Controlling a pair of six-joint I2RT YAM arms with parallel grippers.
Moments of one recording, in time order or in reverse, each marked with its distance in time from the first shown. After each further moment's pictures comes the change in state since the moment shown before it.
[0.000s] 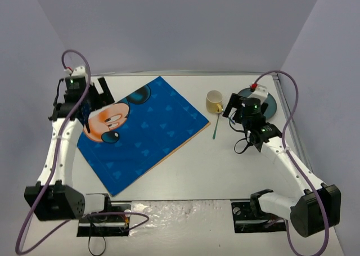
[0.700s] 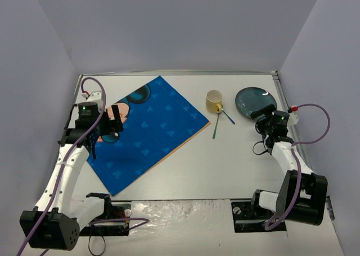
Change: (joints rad) left arm -0.109 -0.250 -0.353 0.035 -0.012 0.088; right arm -0.492 0.076 -0.280 0.281 -0.297 0.401
